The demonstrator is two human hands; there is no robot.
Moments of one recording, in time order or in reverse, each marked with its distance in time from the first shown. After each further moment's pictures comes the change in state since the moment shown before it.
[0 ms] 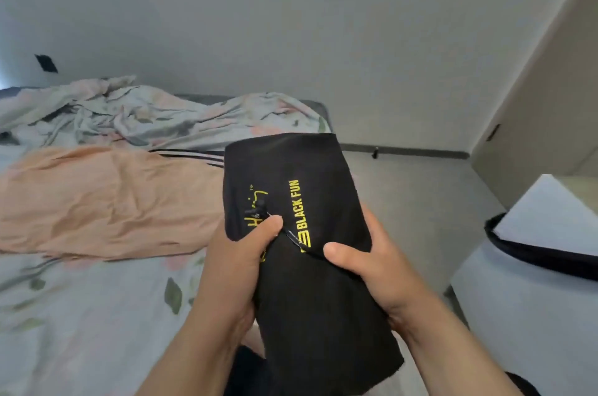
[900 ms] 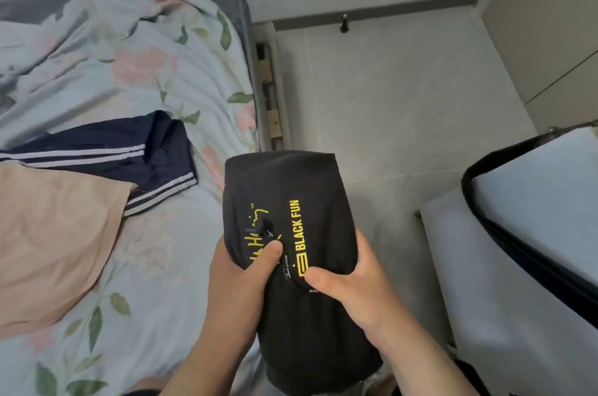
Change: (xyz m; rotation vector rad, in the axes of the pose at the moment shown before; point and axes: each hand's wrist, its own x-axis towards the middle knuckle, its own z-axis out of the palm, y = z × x) left_hand 0.145 -0.127 0.189 0.523 0.068 -0.329; right_hand 0.096 0.058 -0.225 0.131 0.251 0.432
